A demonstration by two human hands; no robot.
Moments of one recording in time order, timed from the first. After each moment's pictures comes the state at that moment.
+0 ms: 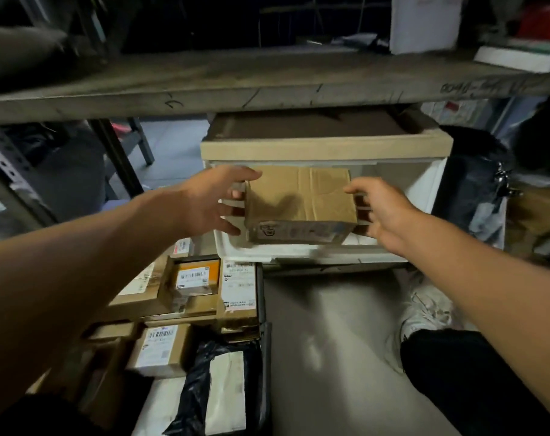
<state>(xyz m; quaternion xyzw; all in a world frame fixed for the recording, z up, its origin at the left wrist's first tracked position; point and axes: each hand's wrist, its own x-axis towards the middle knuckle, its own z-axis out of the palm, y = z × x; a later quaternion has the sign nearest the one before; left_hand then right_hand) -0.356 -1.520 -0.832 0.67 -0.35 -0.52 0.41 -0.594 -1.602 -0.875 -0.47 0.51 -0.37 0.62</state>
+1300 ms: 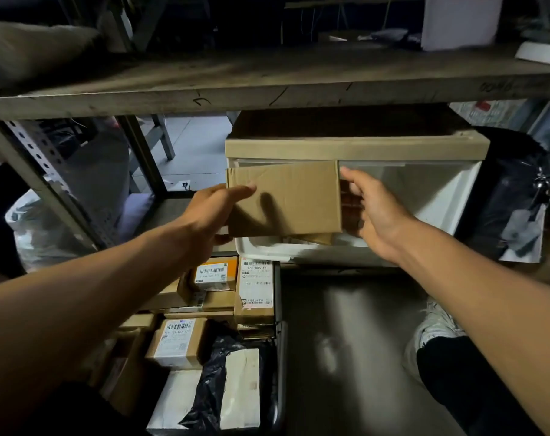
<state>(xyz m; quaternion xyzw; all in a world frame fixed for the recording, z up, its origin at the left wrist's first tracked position) -0.343 -1.488 -0.856 0.69 -0.33 -0.43 0.48 -0.553 -1.586 -0.875 -0.52 0.43 -0.36 0.64</state>
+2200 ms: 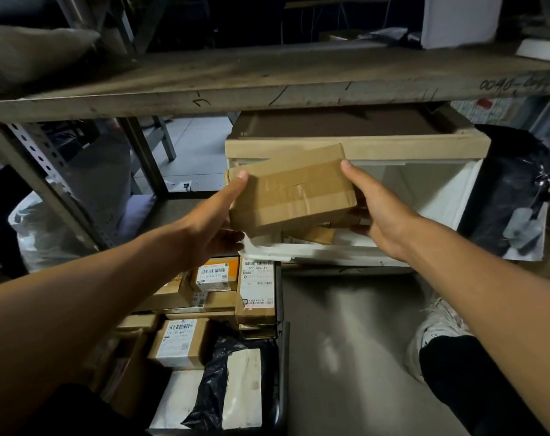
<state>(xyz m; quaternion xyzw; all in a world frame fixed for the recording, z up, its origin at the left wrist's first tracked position) -0.342 -1.484 -0.857 0.68 -0.33 -0.49 0.43 -0.561 -1.587 -0.871 -0.55 0.46 -0.31 0.62</state>
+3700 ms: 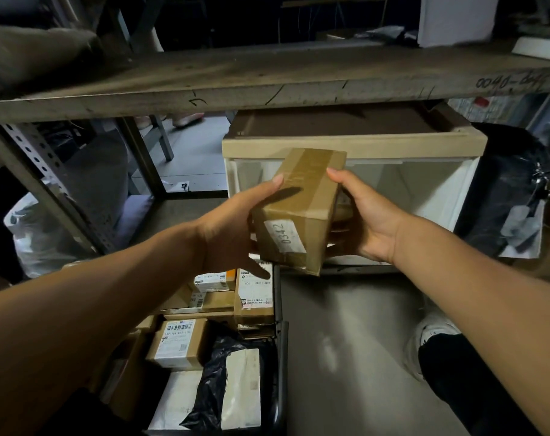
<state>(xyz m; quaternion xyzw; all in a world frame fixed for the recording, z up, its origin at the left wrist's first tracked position) -0.361 -1.490 -0.859 0.61 -0.37 -0.60 0.35 -0.554 -1.586 -0.876 -0.43 0.42 -0.22 0.77</state>
